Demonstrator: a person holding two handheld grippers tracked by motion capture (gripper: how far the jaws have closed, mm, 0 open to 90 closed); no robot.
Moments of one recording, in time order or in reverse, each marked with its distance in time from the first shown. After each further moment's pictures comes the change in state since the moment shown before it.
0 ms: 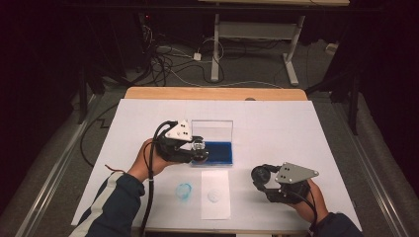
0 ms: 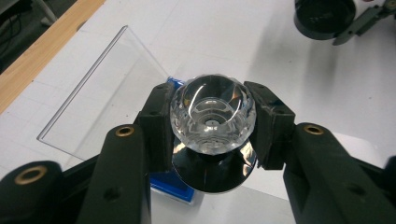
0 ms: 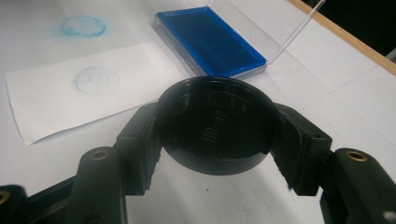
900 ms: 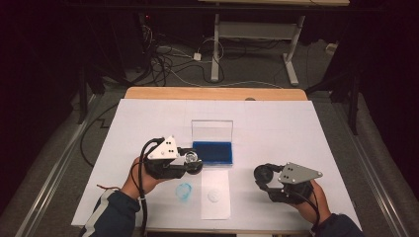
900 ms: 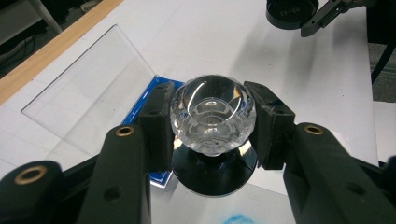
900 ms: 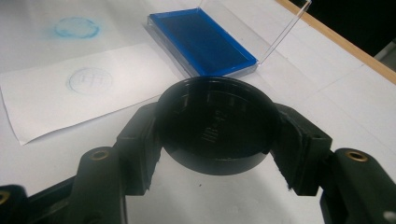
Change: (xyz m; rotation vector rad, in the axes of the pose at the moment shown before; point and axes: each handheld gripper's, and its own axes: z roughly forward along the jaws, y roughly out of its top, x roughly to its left) left arm -0.035 -0.039 -0.018 -0.124 0.028 -0.014; right arm -0.002 -0.002 -0.006 -0.012 -0.030 0.007
